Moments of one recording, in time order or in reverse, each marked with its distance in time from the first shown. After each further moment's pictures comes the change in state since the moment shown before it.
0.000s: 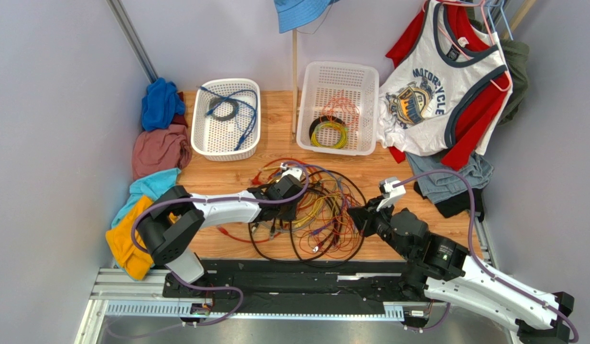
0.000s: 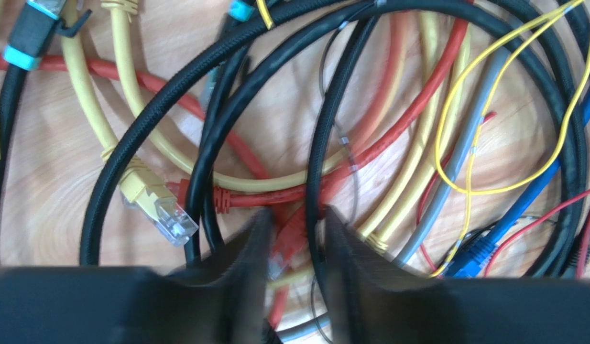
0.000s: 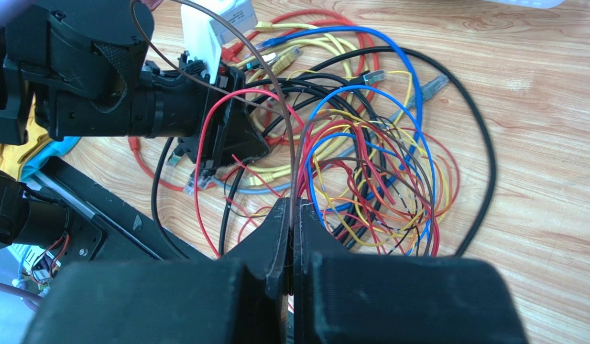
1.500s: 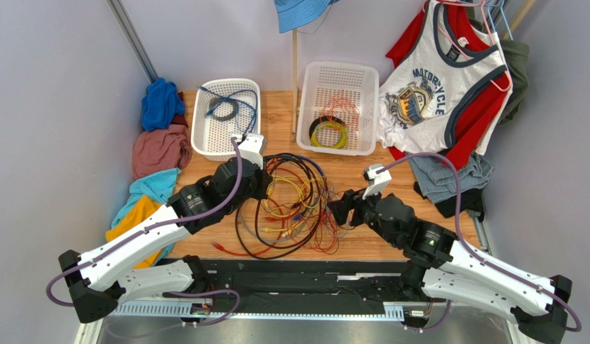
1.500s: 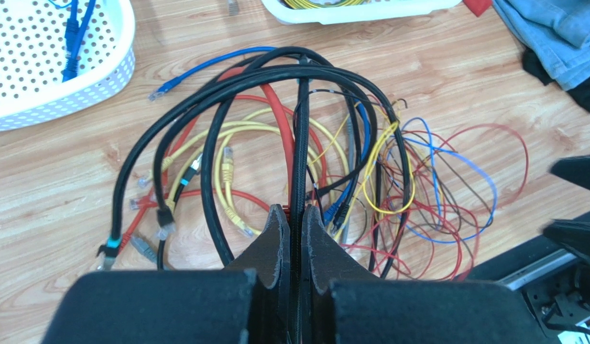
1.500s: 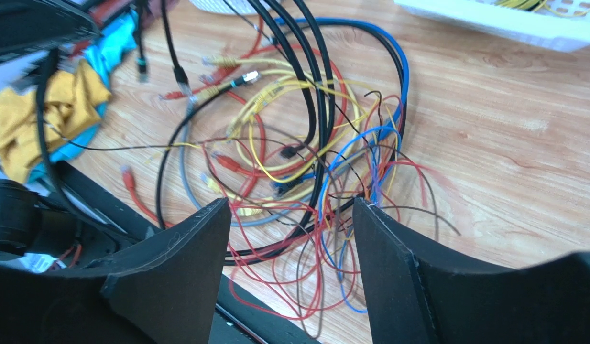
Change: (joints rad) left arm -0.011 -0.626 0.206 -0.367 -0.193 0.131; right arm 0.000 0.253 0.156 0.058 -0.021 -0.039
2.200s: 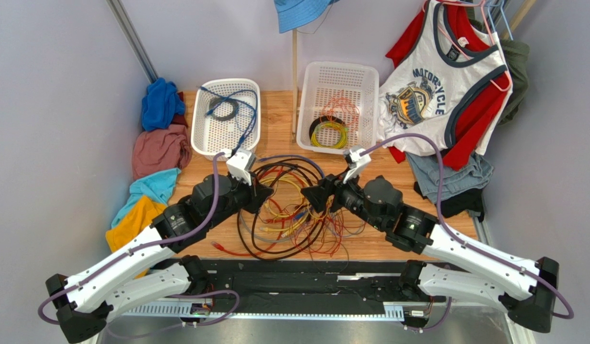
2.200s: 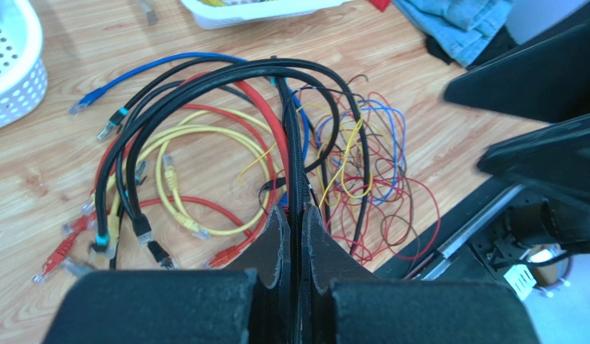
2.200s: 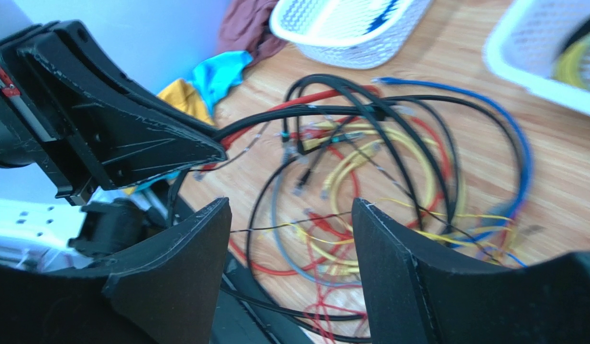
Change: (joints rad) left arm 0.025 -0.222 -0.215 0.159 0.216 0.037; right arm -0.020 0.190 0.137 0.246 -0.179 -0.010
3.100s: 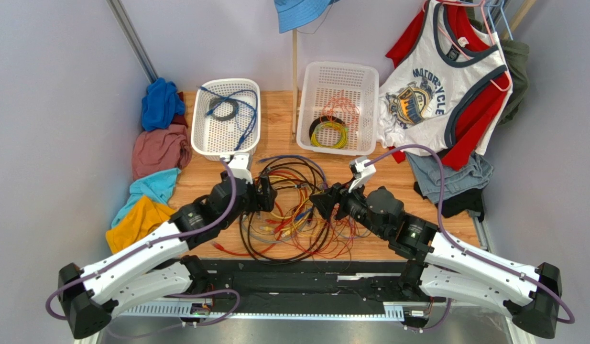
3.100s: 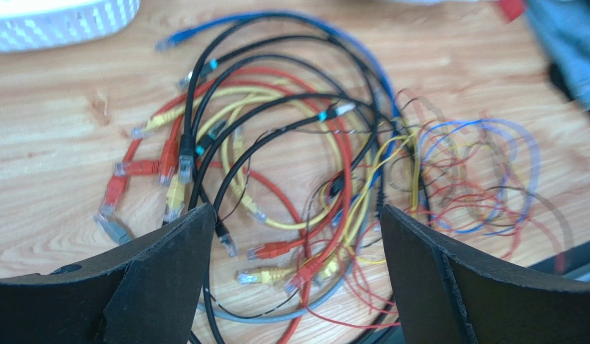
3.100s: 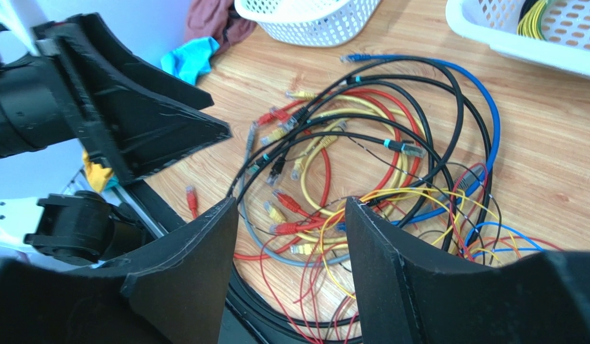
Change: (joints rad) left arm 0.026 0.062 -0.114 0.028 -0.209 -0.139; right arm -0.005 -0.079 -0.145 0.043 0.039 0.020
